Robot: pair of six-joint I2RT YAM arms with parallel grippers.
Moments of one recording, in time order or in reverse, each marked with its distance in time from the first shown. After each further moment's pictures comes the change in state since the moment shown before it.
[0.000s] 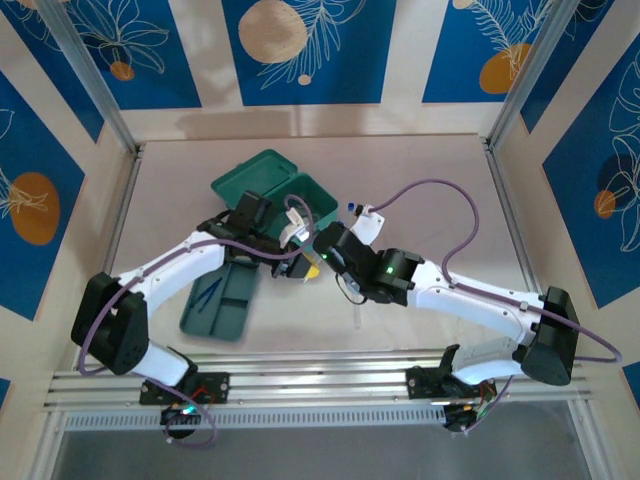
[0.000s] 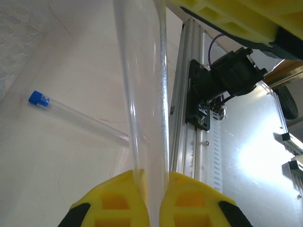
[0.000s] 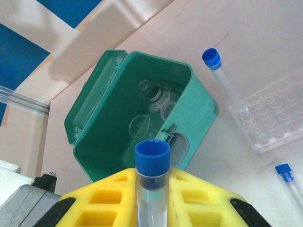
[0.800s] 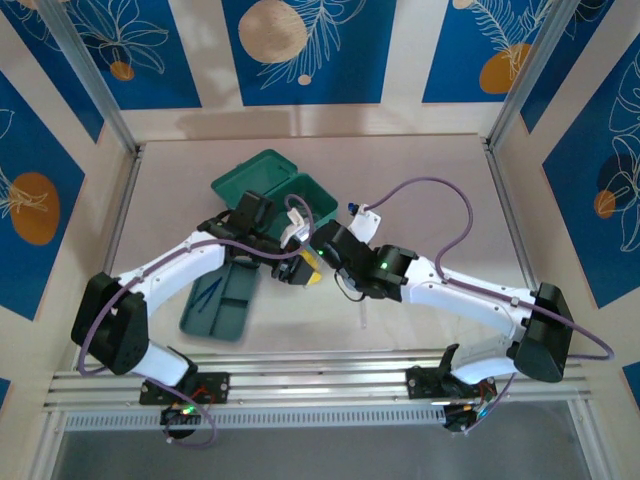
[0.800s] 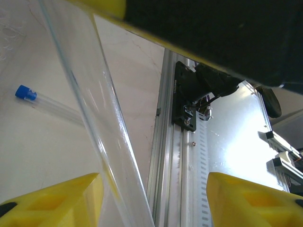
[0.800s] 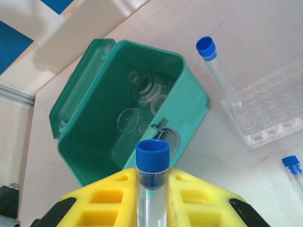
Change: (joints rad) left arm -0.002 0.002 0.007 -0.002 0.062 -0.013; right arm -0.025 0.039 0.011 -0.013 -0.038 -0.010
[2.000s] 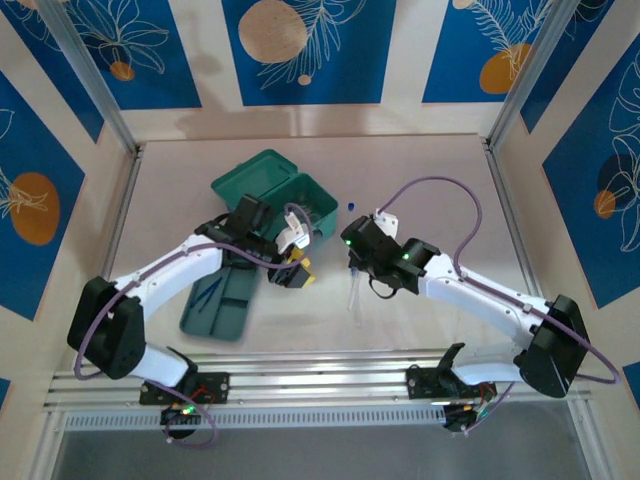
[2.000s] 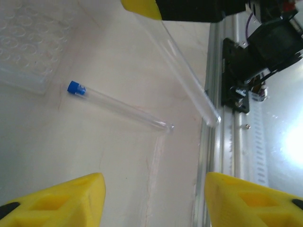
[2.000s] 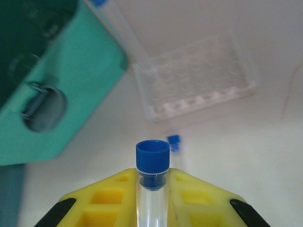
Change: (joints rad) left arm 0.000 -0.020 -0.014 -0.031 -0.188 0.153; right arm -0.197 -0.083 -0.103 -0.190 -0.264 -0.250
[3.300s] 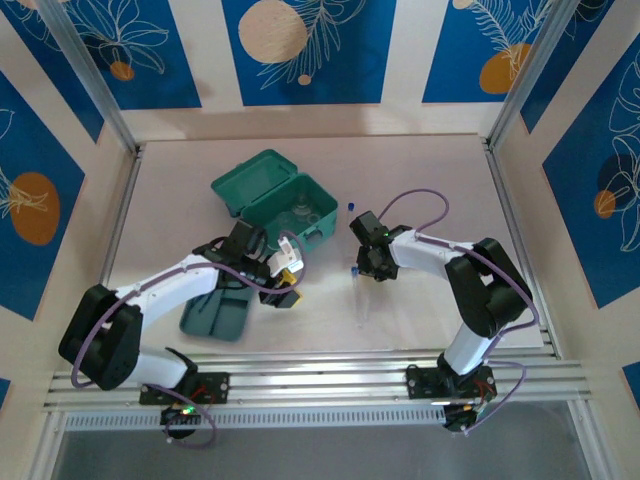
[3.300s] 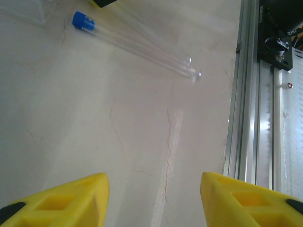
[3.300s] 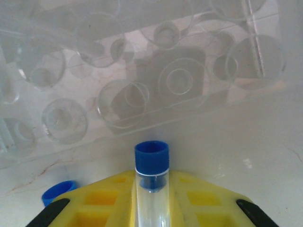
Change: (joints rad) left arm 0.000 -0.073 -0.246 0.108 -0.125 0.084; right arm -0.294 0.418 -0.082 0.146 -0.285 -0.225
